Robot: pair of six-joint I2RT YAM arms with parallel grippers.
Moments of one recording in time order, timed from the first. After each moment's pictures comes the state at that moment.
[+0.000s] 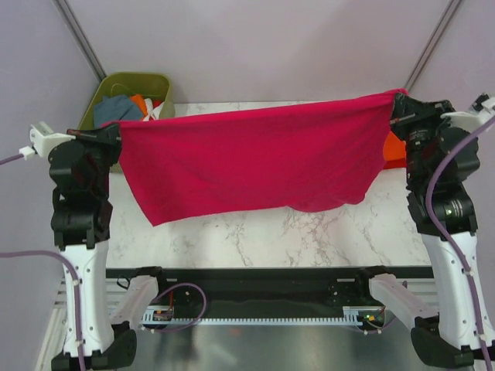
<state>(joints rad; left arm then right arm) 0.07 0.83 1.34 -0.56 -0.22 -0.98 0.17 0.90 1.40 -0.33 0.37 0.74</state>
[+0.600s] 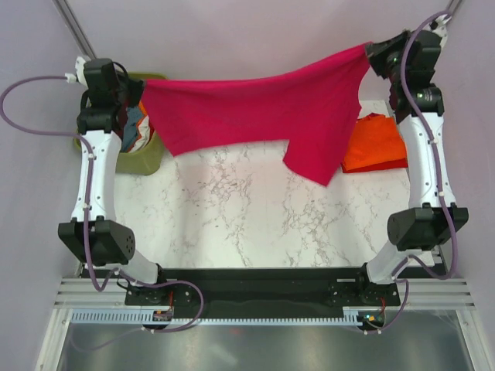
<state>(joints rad) 0.07 1.52 1.71 -0.52 -0.09 -0.99 0.00 1.65 1.94 -0.40 0.05 0.84</state>
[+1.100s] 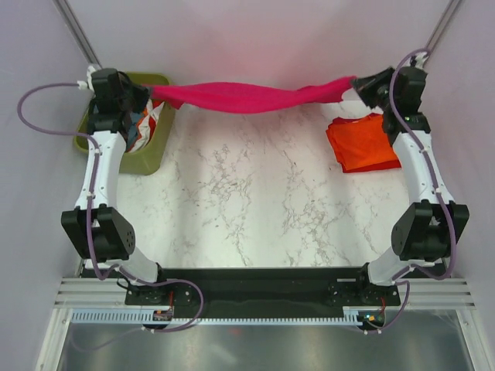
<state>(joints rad) 0.10 1.63 1.77 -0.41 0.04 -0.98 -0.08 1.63 1.68 -0.16 -0.22 0.93</state>
